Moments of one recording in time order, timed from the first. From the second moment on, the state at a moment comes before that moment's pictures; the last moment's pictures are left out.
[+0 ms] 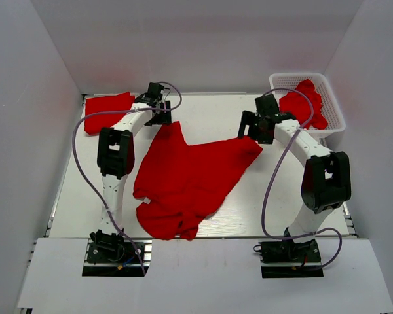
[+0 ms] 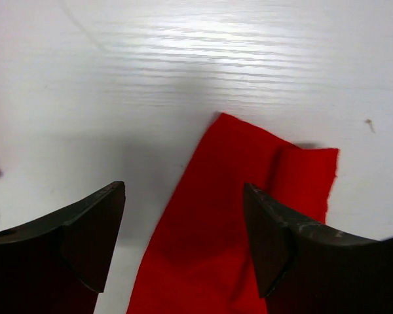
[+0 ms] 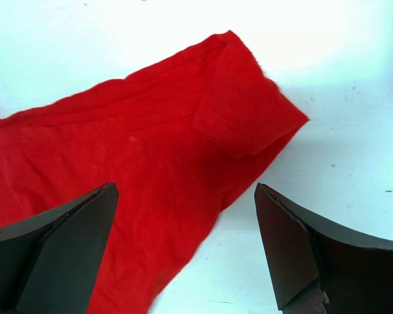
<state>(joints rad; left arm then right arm) -0.26 2.35 2.01 -0.64 -0.17 -0.24 0.30 1.73 1.37 -0.60 0.01 0.41</state>
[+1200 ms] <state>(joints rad) -0.27 2.30 1.76 -0.31 -0.05 -0.18 0.30 2.05 1.50 -0.61 0.04 0.36</state>
